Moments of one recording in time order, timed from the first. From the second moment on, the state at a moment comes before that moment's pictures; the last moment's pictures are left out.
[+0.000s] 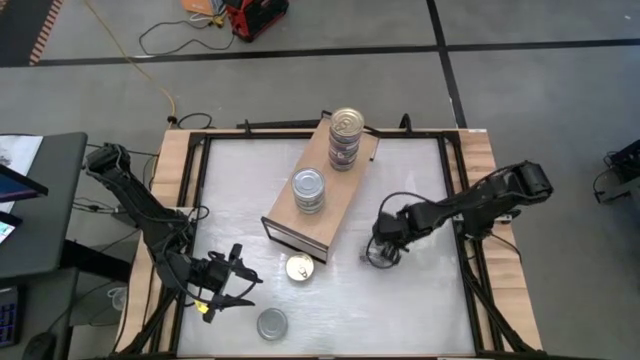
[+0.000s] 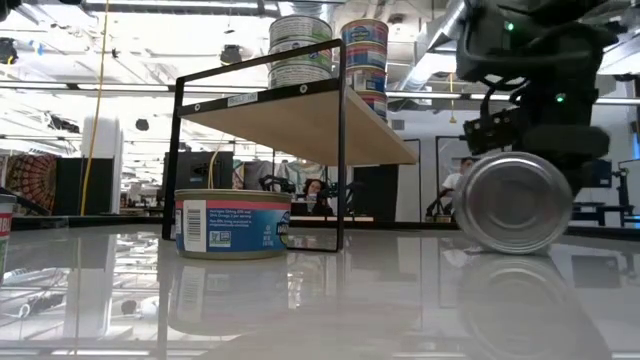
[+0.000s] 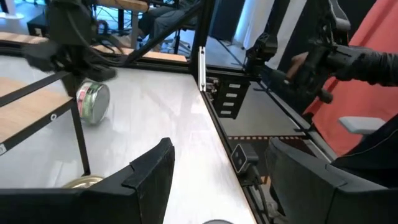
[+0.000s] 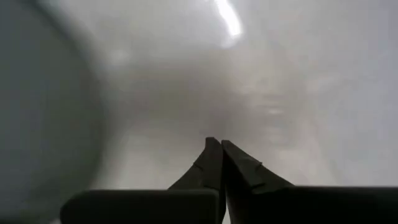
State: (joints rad) left arm -0.88 1.05 0.62 0.27 -0.59 -0.36; right arm 0.20 1.51 0.77 -0.72 0.12 0.70
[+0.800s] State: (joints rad) left arm -0.88 1.05 0.62 0.24 -0.66 -0.41; right arm 0.51 1.31 0.82 -0.56 0.40 0.63
